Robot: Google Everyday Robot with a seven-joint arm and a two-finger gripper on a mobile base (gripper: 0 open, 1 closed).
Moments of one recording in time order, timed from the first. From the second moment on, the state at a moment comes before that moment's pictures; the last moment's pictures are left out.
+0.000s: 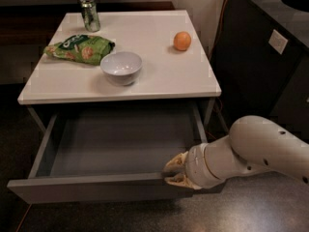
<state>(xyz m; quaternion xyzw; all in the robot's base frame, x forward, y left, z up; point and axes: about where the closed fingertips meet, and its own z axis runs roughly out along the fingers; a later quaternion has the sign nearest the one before) 0.399 -0.060 0.698 -0.68 0.65 0.16 0.29</state>
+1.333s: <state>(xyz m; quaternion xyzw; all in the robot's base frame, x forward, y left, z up) 0.489 -0.092 0.764 -0.67 0.64 0.17 0.34</state>
